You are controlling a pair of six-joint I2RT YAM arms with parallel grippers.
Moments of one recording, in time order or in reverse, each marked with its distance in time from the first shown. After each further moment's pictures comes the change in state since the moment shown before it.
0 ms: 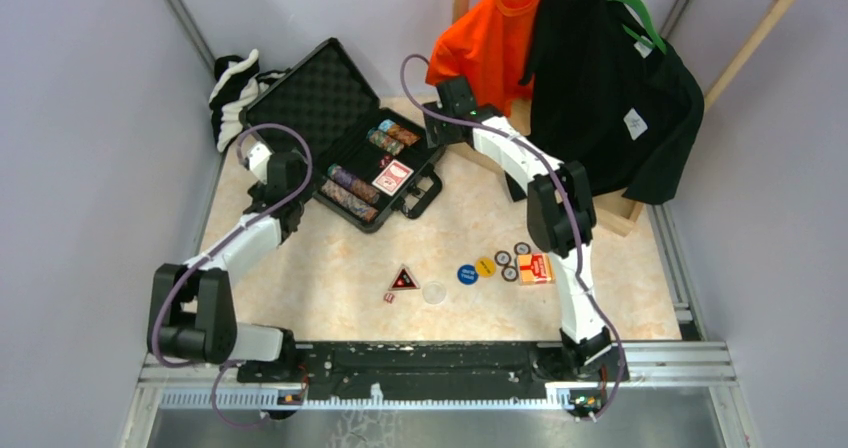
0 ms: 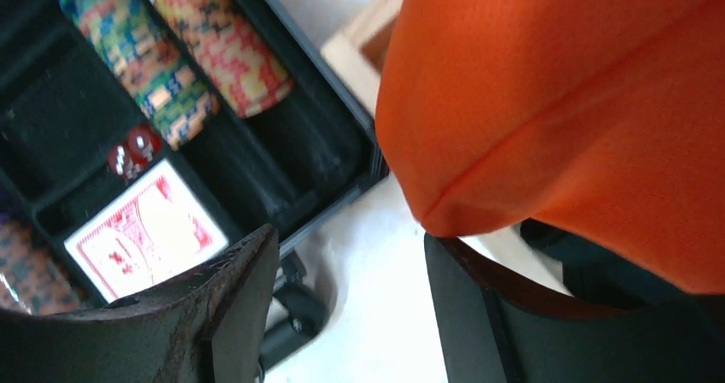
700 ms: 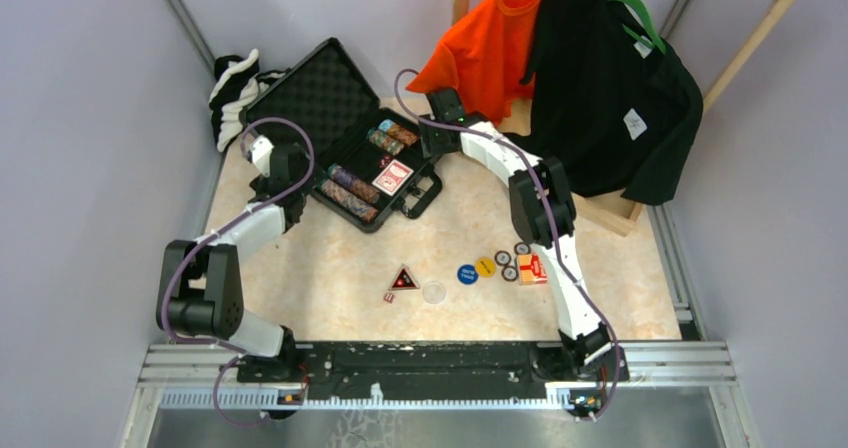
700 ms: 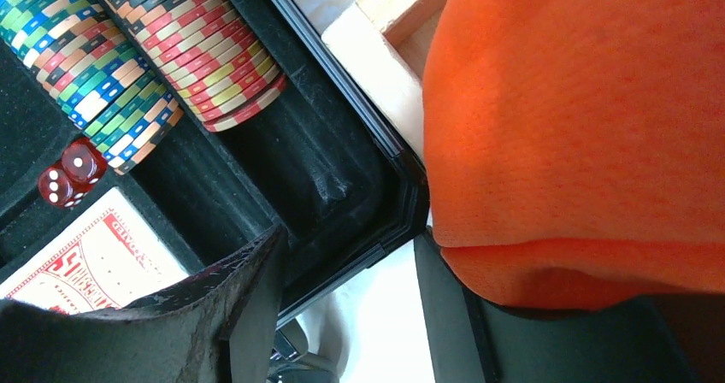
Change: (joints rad) left arm 0.030 0.145 0.059 0.075 -0.001 0.023; right arm -0.010 0.211 0.167 -0.020 -0.022 0.034
